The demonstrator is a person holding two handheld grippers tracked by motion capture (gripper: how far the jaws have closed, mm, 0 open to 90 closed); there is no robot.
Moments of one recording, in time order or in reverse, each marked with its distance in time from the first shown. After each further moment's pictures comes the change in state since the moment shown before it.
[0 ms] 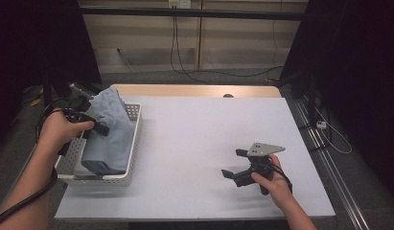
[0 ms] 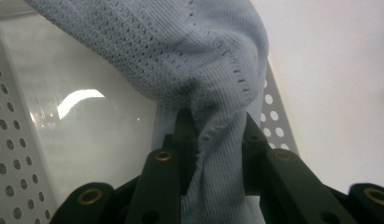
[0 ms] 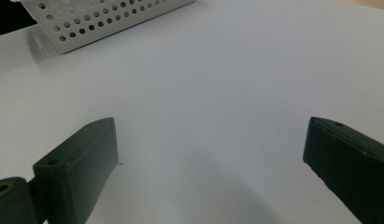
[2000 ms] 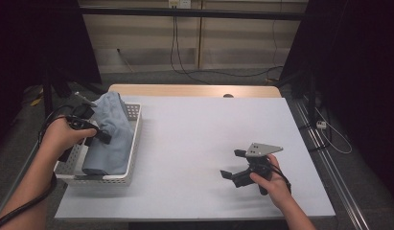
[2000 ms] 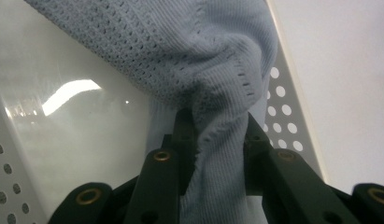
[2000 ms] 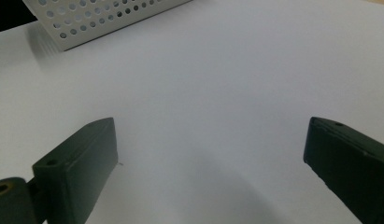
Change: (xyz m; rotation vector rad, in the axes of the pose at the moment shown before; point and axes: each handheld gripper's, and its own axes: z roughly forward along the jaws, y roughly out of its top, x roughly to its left) left arm 0.001 -0.012 0.015 0.064 -0.024 0.014; right arm 0.001 -0.001 0.004 0.008 0.010 -0.004
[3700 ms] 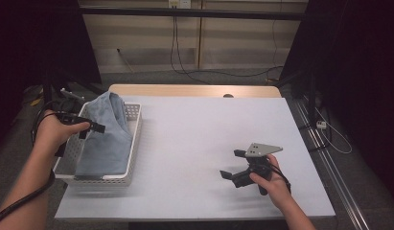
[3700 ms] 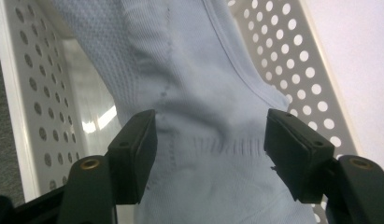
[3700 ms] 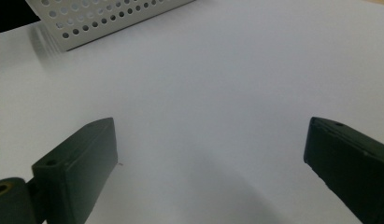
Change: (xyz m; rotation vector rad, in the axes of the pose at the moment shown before) left arm 0.029 0.006 -0.008 -0.183 0.099 -0.026; right arm 0.001 0.000 0.001 -0.002 0.006 0.001
